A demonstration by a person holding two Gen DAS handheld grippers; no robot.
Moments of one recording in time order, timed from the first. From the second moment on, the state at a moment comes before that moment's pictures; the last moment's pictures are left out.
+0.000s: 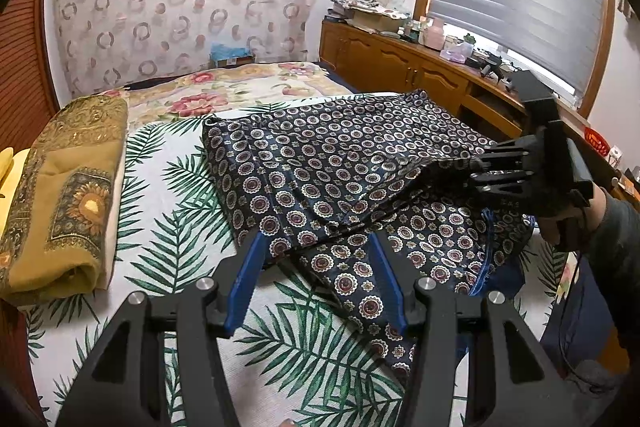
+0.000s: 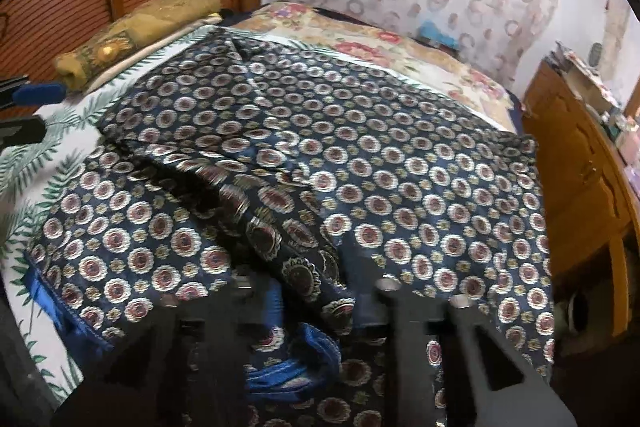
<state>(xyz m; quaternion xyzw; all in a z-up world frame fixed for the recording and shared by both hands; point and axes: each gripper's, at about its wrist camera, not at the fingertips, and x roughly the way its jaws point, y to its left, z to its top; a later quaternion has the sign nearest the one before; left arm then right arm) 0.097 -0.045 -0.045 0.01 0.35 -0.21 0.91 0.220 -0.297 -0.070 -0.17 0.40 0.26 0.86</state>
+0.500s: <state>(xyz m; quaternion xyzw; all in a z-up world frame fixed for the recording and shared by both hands) 0.092 -0.045 -0.041 0.01 0.33 -0.21 0.92 0.179 -0.340 -0.009 -0.11 0.33 0.26 0.90</state>
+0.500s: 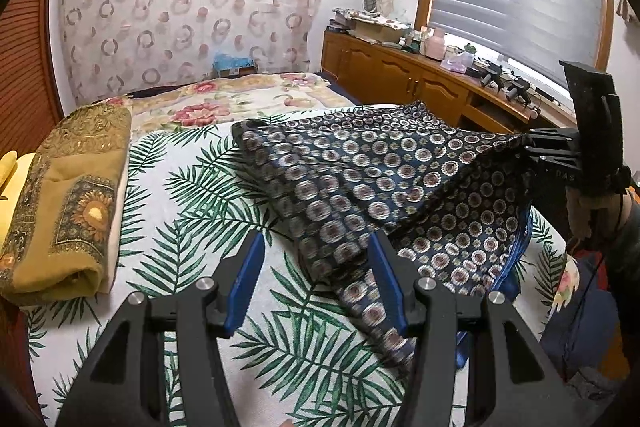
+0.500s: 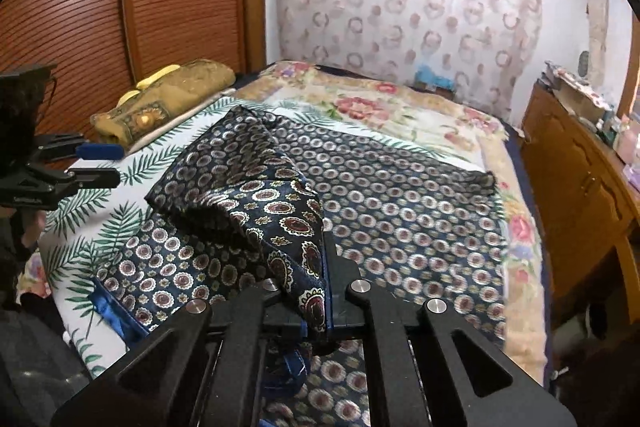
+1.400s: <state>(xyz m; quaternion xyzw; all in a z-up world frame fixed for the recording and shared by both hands) 0.092 -0.053 -0.038 0.01 0.32 -0.21 0.92 0.174 -0.406 -0.043 -0.11 0.39 0.15 0.90</state>
